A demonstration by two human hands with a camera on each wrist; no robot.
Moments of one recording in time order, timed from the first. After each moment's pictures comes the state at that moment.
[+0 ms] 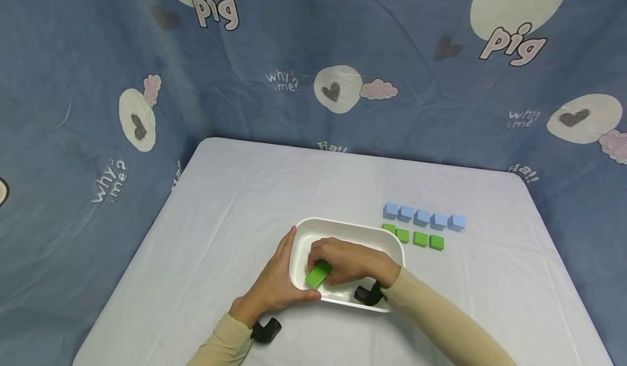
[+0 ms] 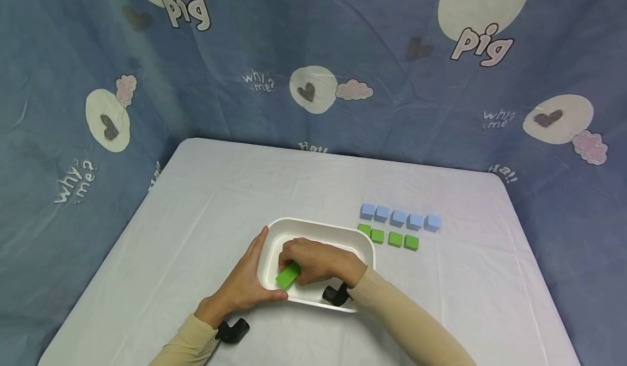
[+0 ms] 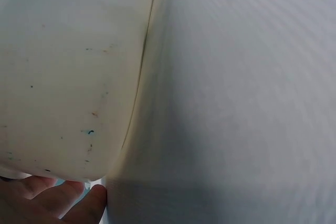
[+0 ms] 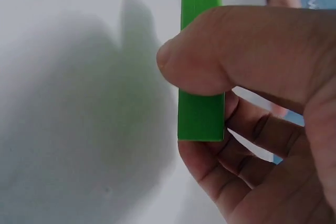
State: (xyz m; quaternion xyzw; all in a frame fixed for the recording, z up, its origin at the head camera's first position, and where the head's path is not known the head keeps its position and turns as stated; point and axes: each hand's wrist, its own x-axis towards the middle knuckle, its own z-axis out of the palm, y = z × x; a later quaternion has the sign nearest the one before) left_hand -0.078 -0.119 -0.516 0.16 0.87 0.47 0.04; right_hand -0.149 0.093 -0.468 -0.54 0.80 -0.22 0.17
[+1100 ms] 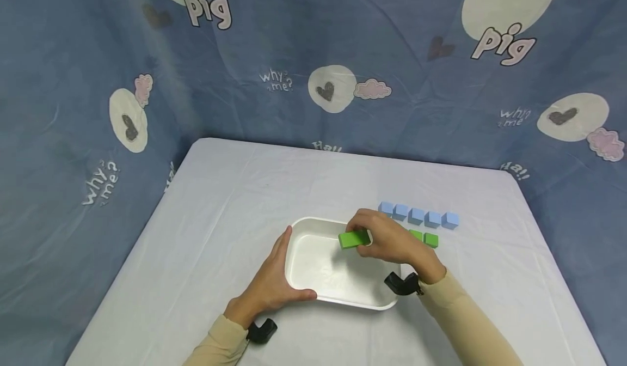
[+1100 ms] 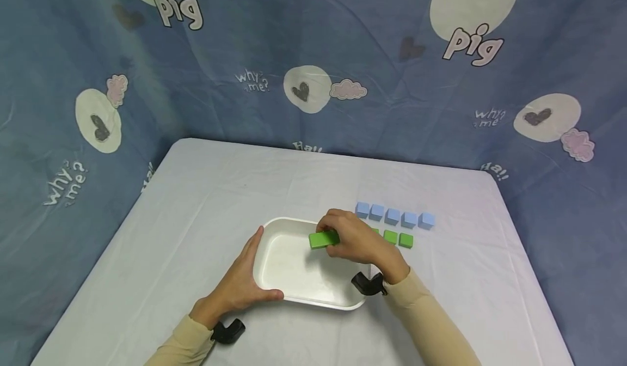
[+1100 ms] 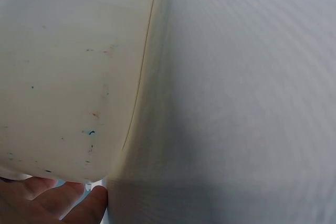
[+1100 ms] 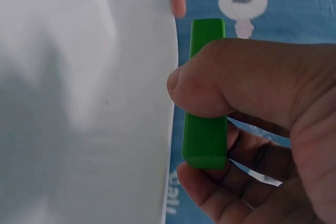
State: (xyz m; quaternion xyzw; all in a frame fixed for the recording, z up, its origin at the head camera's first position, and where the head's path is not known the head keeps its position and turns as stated) left_hand -0.080 -0.118 -0.515 0.16 0.87 0.47 0.04; right_hand -0.152 0.175 -0.423 -0.38 0.88 -0.29 0.08
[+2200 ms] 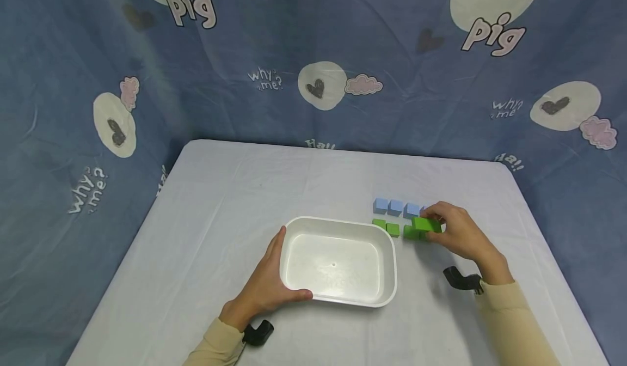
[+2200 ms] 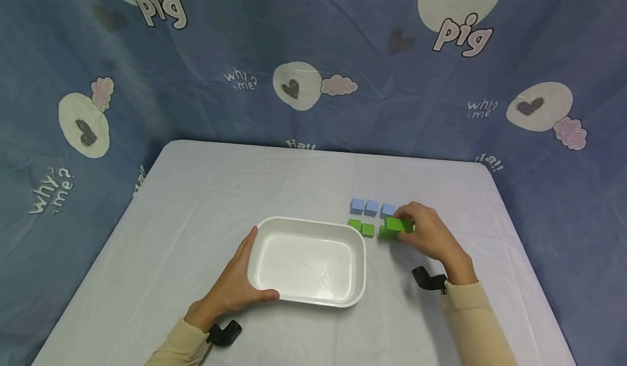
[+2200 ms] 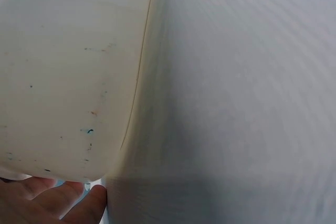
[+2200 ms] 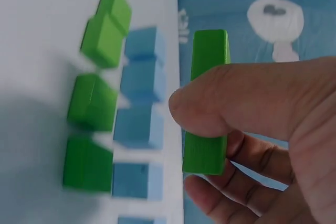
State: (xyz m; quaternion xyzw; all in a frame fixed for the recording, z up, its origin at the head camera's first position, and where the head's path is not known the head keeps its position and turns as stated) left_hand -0.077 -0.115 -0.510 0.17 0.87 0.46 0.04; right_hand -0.143 0.319 -0.436 -0.17 0.95 -0.28 0.01
